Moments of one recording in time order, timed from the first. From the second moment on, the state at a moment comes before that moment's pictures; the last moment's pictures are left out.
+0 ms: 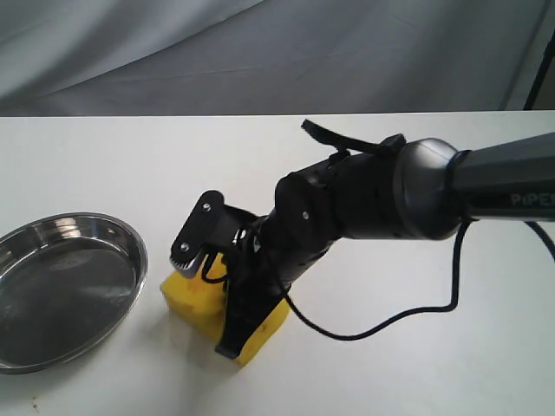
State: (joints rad) left arm -0.04 0.00 0.00 -0.04 0.27 0.14; right arm 0.82 1.96 -1.19 0.20 0.48 -0.60
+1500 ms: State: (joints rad) left arm -0.04 0.00 0.00 -0.04 0.27 0.14; right arm 0.53 1.96 -1.19 0.01 0.47 -0.31
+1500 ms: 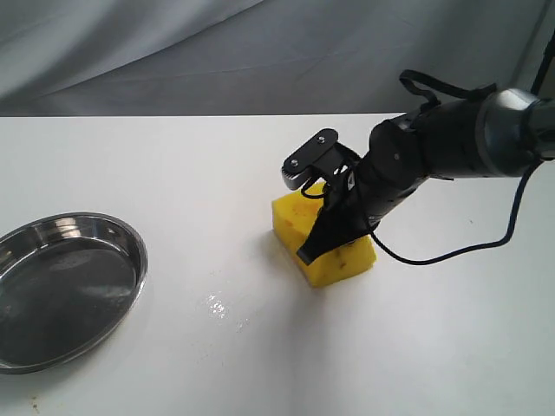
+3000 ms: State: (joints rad) left arm -0.04 0.00 0.00 -0.04 0.27 0.14; right arm 0.59 1.96 -1.19 0.12 0.49 -0.32
